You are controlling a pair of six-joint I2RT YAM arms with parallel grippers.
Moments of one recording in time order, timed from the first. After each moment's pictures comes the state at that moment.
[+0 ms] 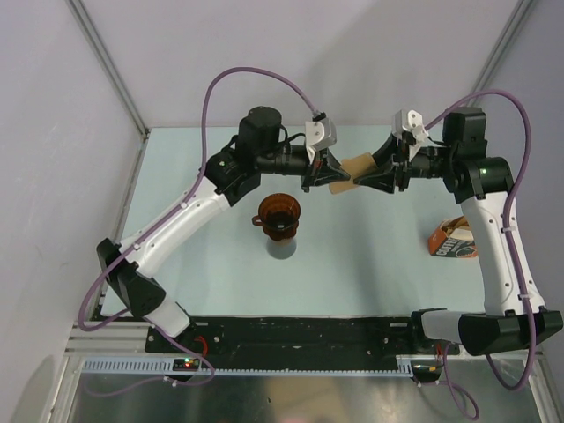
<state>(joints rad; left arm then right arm) -0.77 1.58 1.71 -0.32 0.76 0.18 0.12 1.28 1.60 -0.85 -1.28 -0.63</state>
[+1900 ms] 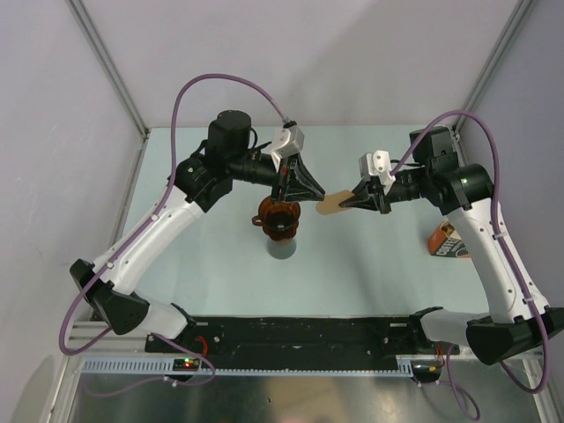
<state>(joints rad) -0.69 1.43 1.61 -0.45 1.01 0.15 0.33 1.25 1.54 -1.06 -1.11 -1.01</state>
